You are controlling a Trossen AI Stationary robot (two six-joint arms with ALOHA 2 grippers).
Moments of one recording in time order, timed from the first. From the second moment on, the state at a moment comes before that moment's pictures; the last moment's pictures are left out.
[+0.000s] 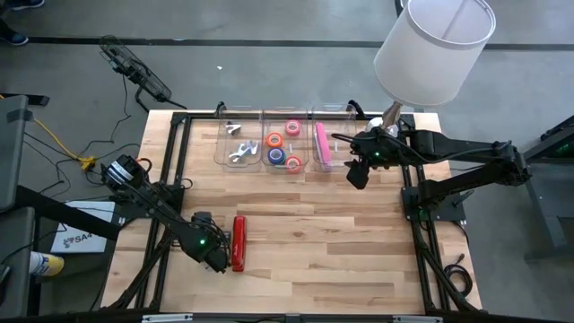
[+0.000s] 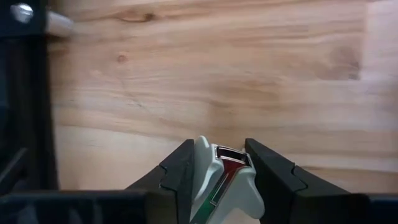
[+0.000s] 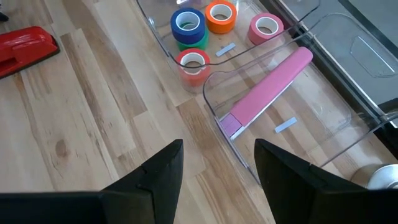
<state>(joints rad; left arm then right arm) -0.71 1.67 0.90 -1.02 -0.06 -2.27 -0.11 1.13 1.13 -0.90 0.24 0.34</state>
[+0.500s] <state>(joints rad) -0.62 1.56 0.90 -1.02 -0.26 -2.18 -0.11 1.13 1.13 -0.89 0.26 0.34</state>
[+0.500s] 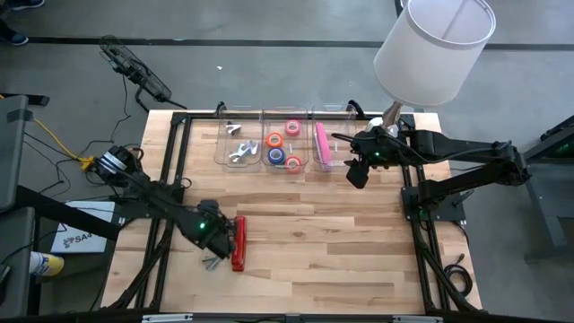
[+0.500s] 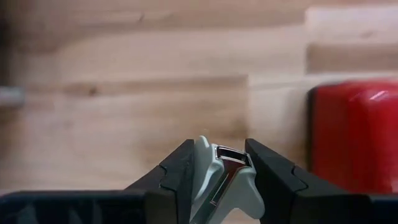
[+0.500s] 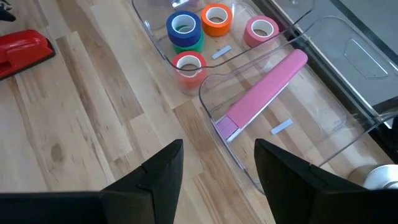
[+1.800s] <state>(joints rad) 0.13 1.32 1.00 -0.90 -0.41 -1.16 -0.11 1.13 1.13 -0.89 0.29 0.29</state>
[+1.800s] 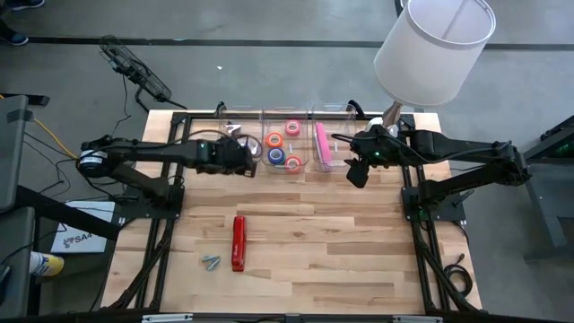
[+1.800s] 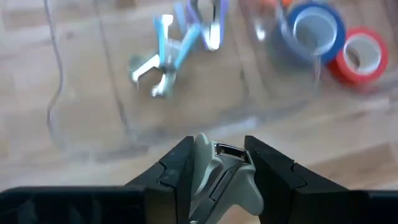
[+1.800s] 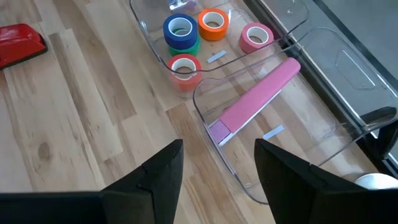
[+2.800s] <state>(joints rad) 0.60 1.42 1.00 -0.67 -0.34 -0.37 -0.11 1.13 1.13 -0.87 0.31 0.29</state>
